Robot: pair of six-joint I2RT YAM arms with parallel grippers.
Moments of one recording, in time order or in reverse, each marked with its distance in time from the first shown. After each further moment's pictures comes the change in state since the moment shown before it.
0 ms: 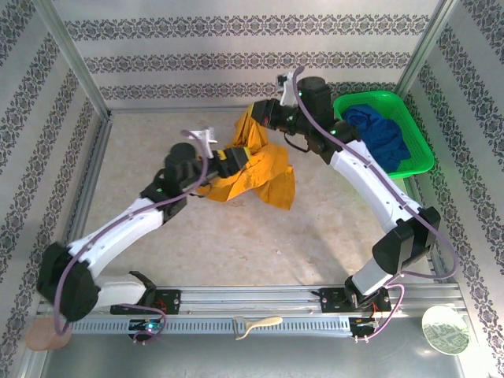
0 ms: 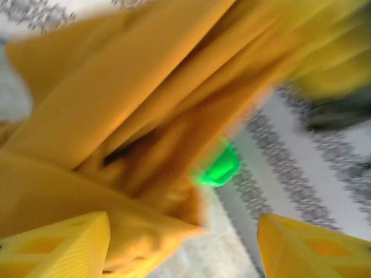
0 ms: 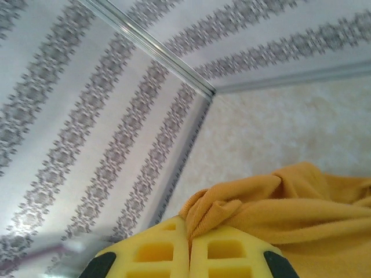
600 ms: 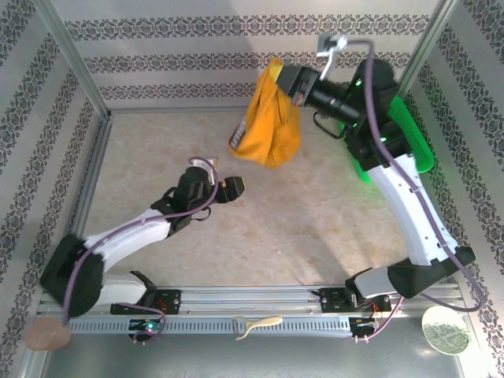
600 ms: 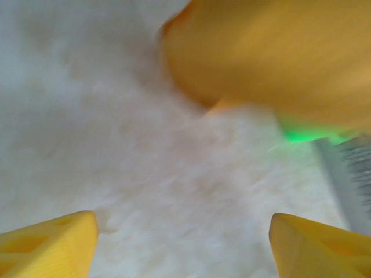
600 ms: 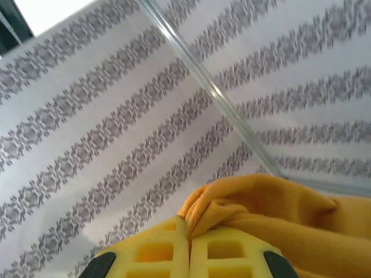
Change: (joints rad) left arm -0.020 -0.093 -0.208 -0.077 -0.133 0.040; right arm -0.068 -0.183 0.019 0.156 -0.122 0.025
